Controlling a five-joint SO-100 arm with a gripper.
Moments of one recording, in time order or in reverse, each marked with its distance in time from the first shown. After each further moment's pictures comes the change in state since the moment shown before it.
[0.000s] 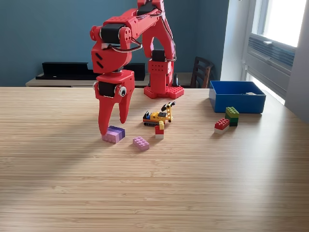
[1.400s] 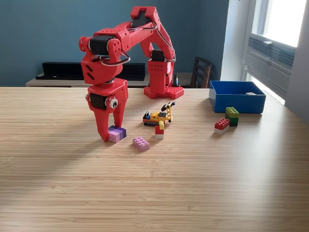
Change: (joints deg) arm 1.1 -14.0 -13.8 7.0 1.7
